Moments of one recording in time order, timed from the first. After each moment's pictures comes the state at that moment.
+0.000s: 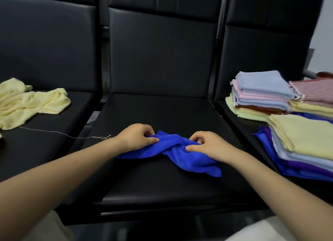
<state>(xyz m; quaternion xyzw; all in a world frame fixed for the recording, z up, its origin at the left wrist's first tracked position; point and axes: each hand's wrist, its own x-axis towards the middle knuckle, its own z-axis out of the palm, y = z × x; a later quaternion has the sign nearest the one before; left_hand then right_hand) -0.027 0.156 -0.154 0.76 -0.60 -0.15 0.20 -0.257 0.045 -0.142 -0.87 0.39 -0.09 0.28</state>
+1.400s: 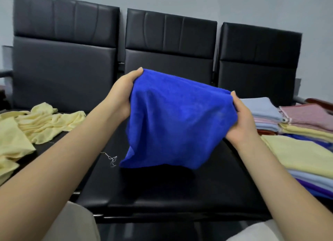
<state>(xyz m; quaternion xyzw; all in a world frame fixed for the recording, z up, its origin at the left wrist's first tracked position) -0.052 0.217 0.018 0.43 -0.33 -0.36 0.76 -0.270 0.076 -0.017 -0.38 0.13 -0.45 0.80</state>
